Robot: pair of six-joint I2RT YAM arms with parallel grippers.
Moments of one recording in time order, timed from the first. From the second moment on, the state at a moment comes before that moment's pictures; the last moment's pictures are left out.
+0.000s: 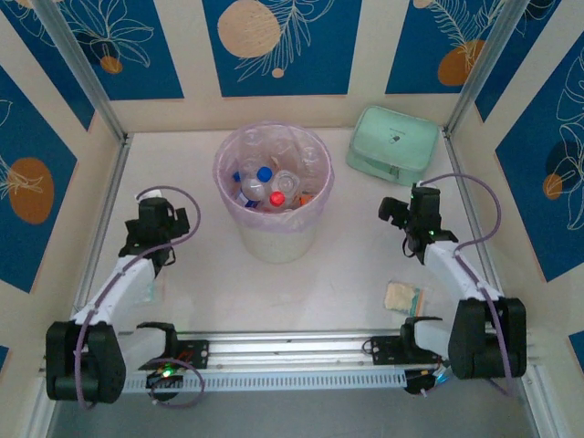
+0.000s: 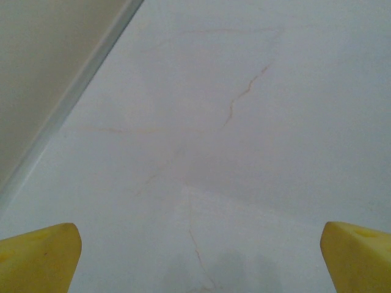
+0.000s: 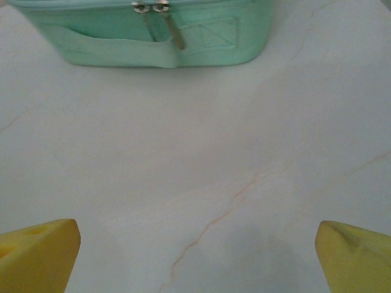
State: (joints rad) left arm -0.06 1.10 0.57 -0.12 -0.37 -0.18; right arm 0.00 1.20 0.62 -0.13 0.11 0.31
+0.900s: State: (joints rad) left arm -0.09 1.56 0.37 0.78 -0.18 0.04; right arm 0.03 1.53 0.39 0.66 0.03 0.15
